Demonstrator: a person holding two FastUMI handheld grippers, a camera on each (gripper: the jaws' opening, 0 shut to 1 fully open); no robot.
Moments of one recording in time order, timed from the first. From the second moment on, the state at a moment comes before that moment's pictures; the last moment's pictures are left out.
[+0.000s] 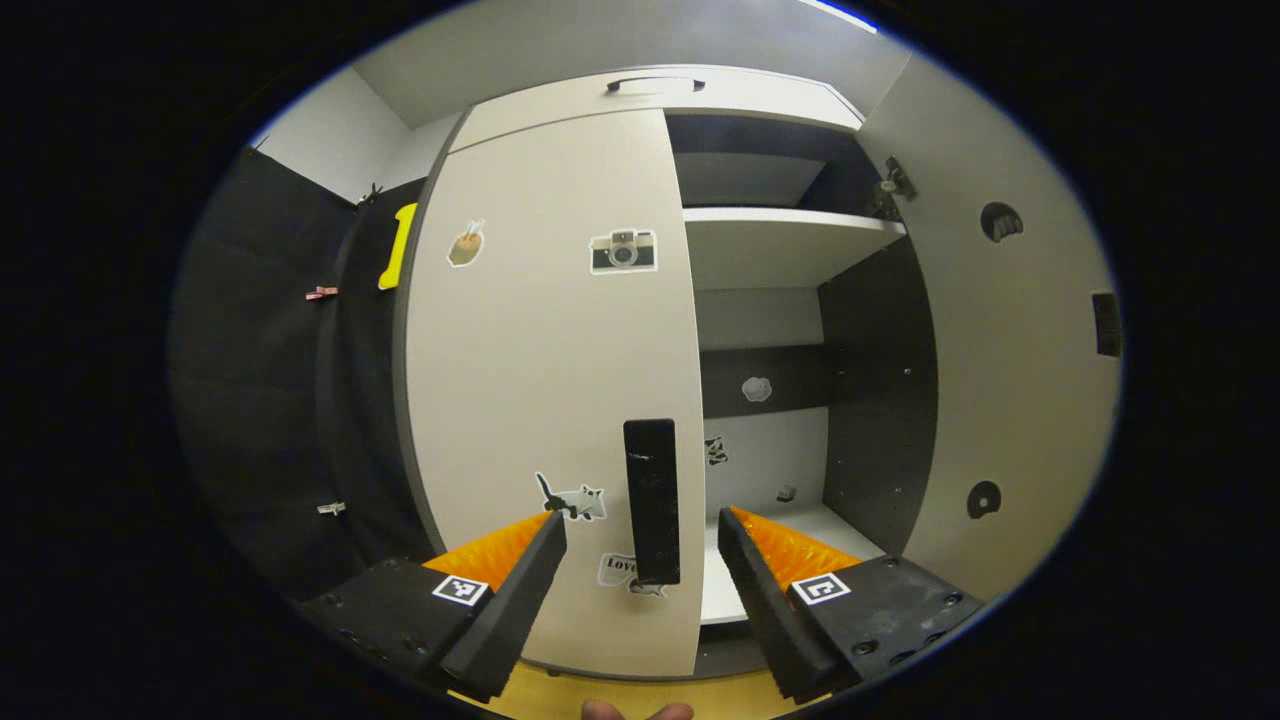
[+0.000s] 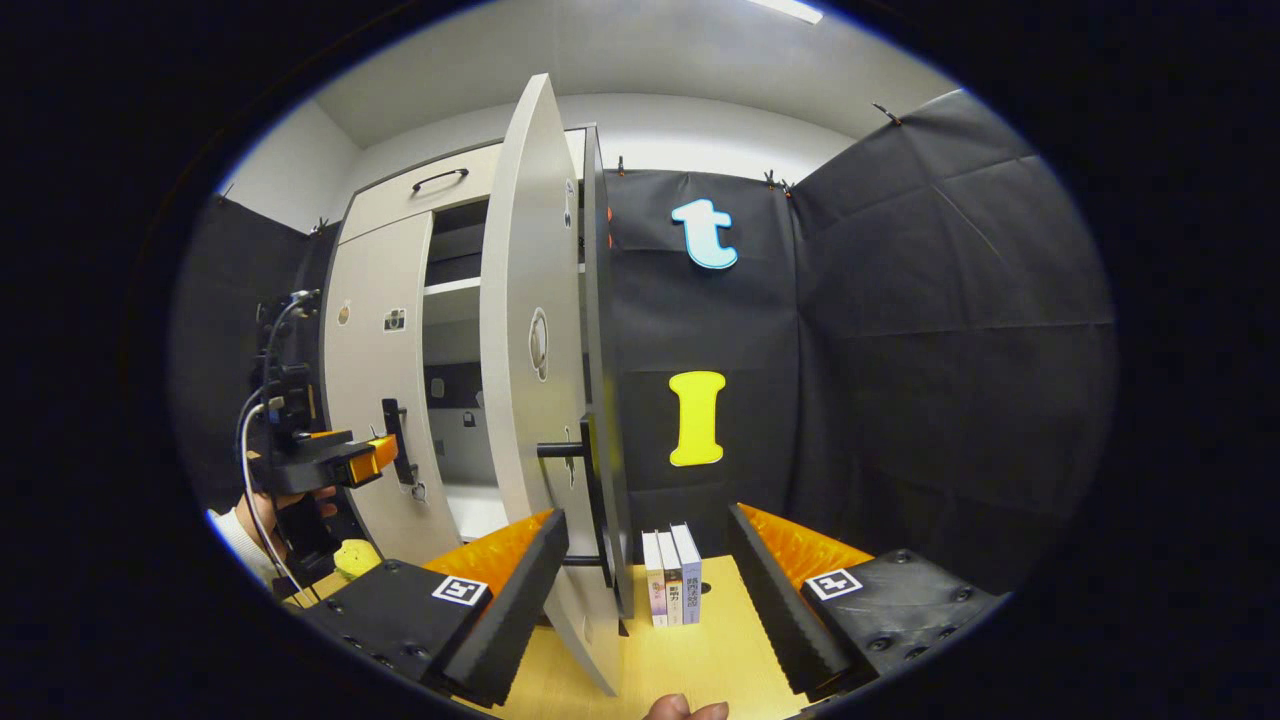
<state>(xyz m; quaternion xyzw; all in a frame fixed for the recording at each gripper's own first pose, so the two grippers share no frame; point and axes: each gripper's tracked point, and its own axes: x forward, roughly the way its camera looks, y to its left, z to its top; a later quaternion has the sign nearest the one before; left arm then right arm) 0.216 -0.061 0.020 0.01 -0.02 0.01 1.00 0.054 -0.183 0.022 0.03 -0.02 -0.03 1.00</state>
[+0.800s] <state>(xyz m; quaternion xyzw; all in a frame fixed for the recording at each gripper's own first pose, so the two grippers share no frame) 0.273 -0.065 0.008 -0.02 -0.02 0.00 1.00 0.059 -0.208 0.021 0.03 -0.02 -0.05 1.00</state>
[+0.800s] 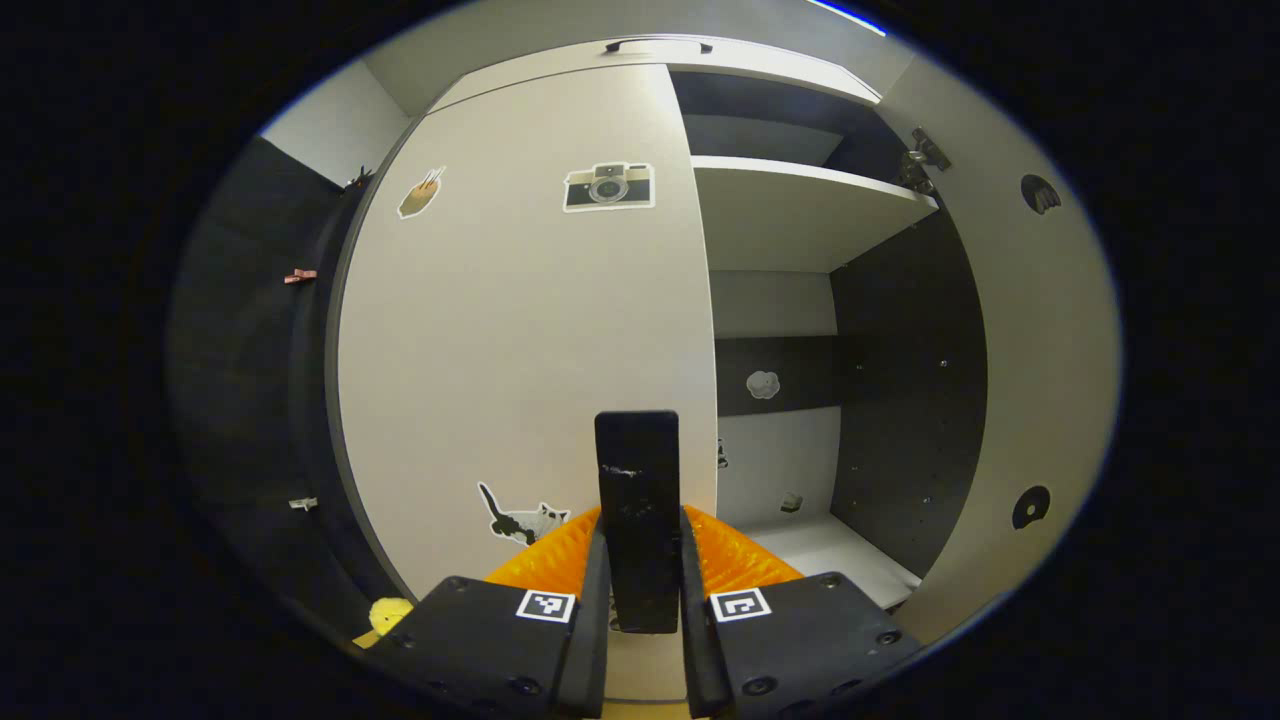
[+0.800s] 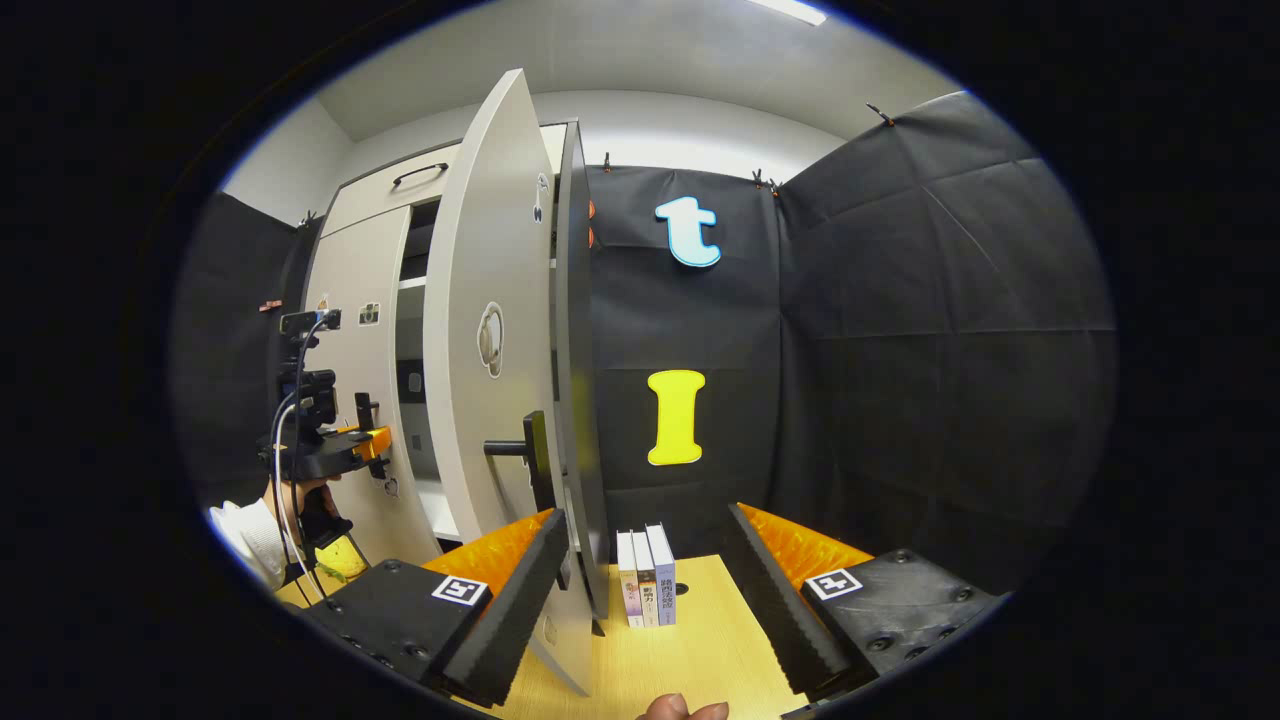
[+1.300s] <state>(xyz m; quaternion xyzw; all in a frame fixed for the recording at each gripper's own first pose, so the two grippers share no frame) 0.258 -0.061 0.005 -0.03 0.01 -0.02 1.00 0.043 -0.187 0.036 0.02 -0.04 -0.04 1.00</state>
